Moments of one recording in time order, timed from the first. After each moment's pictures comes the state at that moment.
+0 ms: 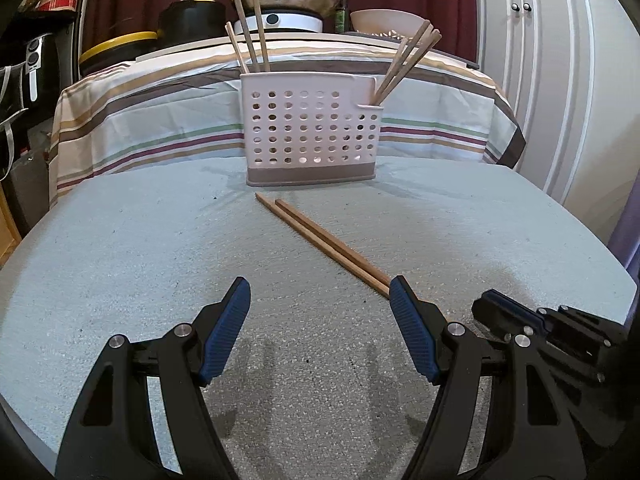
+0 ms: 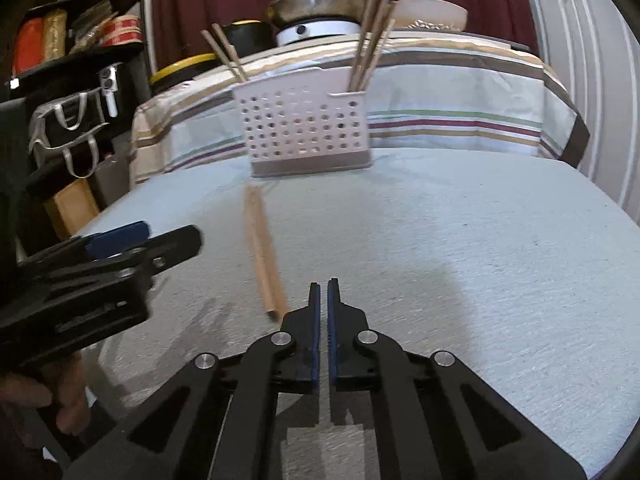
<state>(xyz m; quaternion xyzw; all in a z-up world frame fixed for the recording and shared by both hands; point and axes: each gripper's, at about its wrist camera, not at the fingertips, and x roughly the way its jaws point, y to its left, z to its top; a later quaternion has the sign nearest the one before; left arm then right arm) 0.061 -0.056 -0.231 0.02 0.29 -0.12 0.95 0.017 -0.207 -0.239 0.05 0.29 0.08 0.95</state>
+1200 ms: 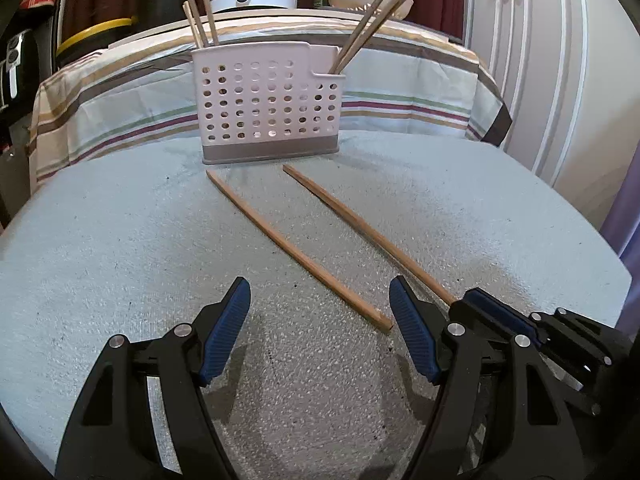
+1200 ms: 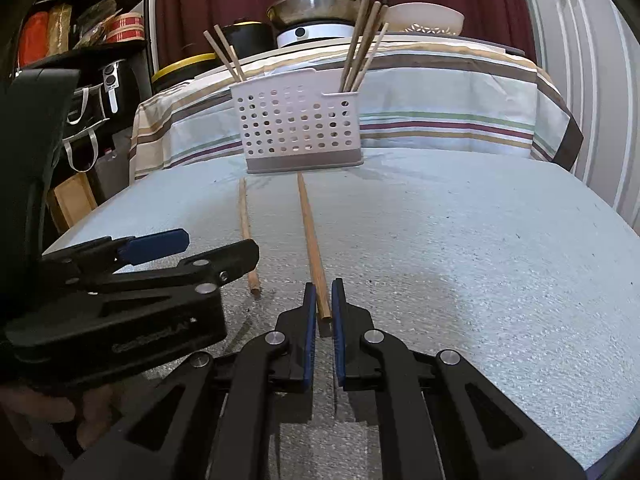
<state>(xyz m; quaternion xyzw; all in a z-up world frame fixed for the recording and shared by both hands) 0.066 -0.105 -0.244 0.03 0.33 -0.14 0.93 0.006 -0.220 -0.243 0.04 0.29 0.07 0.95</state>
